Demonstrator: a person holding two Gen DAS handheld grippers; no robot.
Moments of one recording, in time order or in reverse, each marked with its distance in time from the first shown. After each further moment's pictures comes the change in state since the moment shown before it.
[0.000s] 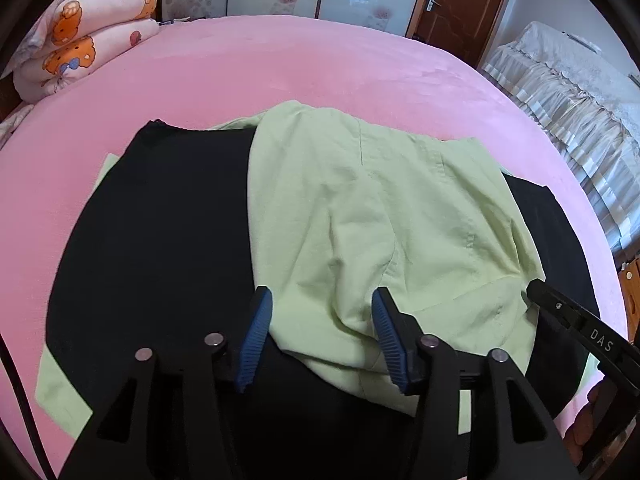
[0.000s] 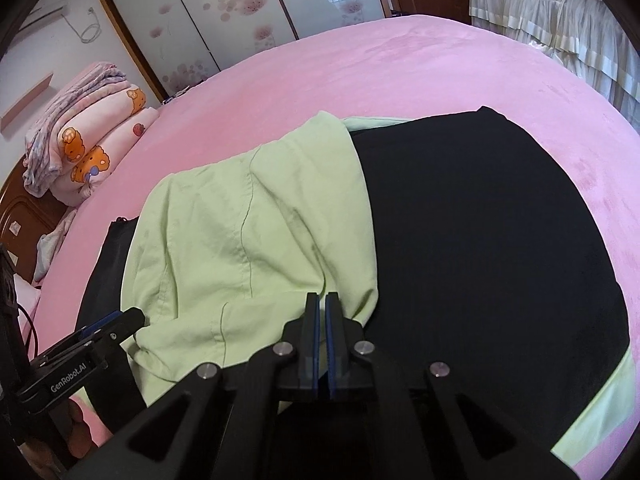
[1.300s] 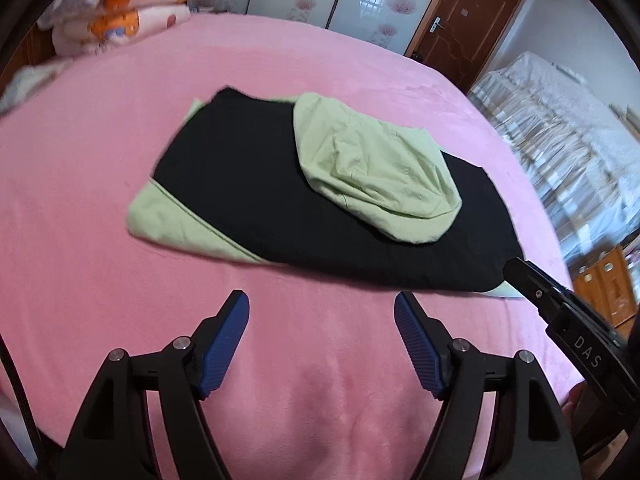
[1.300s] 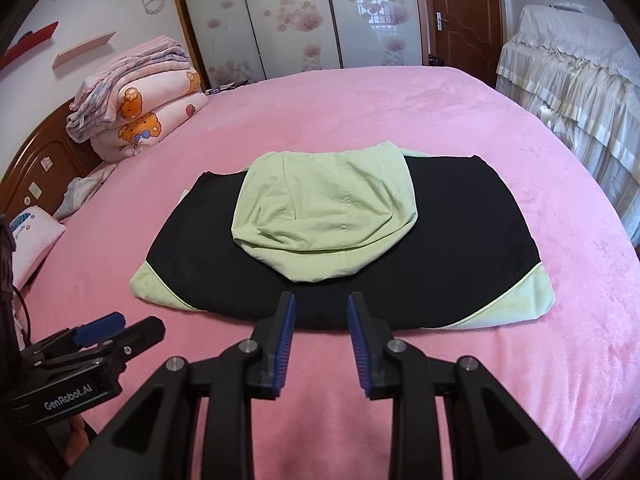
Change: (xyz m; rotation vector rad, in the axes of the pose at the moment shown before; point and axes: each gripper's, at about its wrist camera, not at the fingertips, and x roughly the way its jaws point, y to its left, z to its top) left arm -0.164 0.040 -0.124 -0.117 -0.001 -0.124; right arm -0.157 0.085 -0.097 -0.223 -0.090 -0.031
